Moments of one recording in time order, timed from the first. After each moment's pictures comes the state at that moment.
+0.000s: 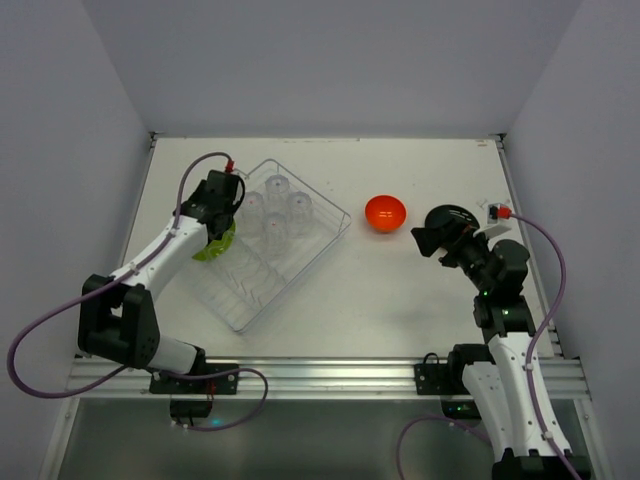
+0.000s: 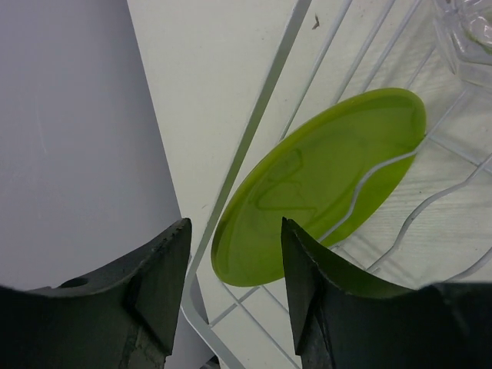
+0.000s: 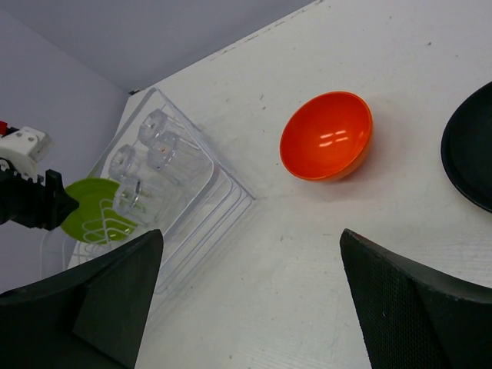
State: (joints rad) left arm -0.28 1.43 1.05 -0.52 -0.58 0.34; right arm -0.01 0.58 0.51 -0.12 -0.36 0.61
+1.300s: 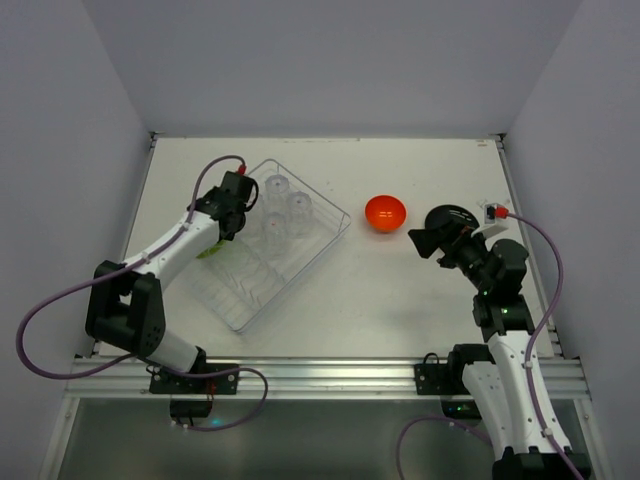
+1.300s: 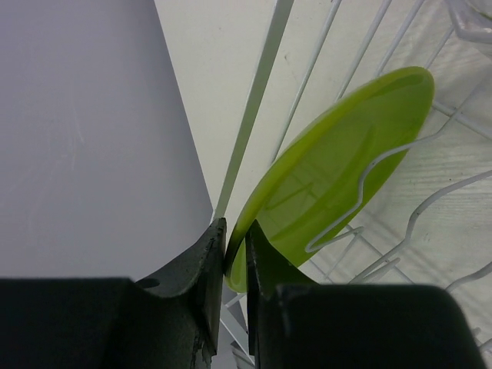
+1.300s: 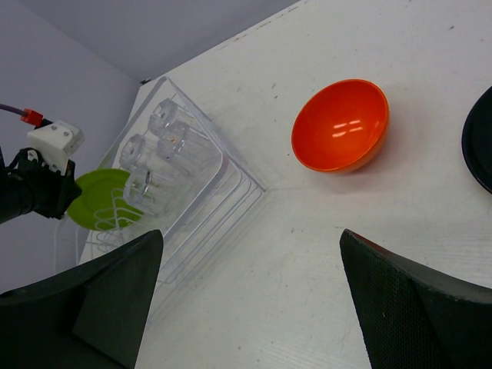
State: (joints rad) left arm -0.33 1.51 1.08 -0.56 -0.72 0.37; right arm -0.01 0.59 0.50 -0.11 -0.41 0.63
